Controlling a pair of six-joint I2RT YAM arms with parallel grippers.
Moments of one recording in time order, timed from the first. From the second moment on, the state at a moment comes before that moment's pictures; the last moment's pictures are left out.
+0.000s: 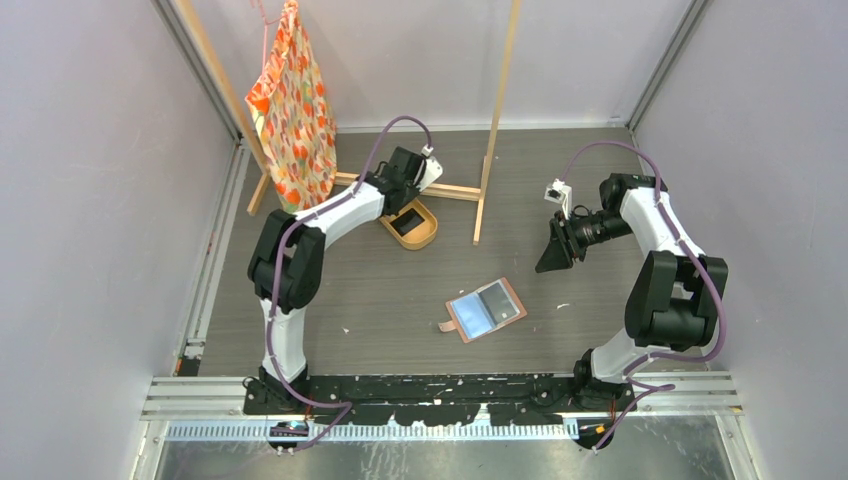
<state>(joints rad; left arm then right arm) -0.55 2.00 1.54 -0.42 -0.32 0.45 -0.15 1.59 1.21 -1.33 -0.94 -1.01</state>
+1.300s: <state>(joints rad) -0.64 1.71 1.44 -0.49 -0.31 0.34 -0.10 1.57 1.22 -1.38 -0.95 -1.04</state>
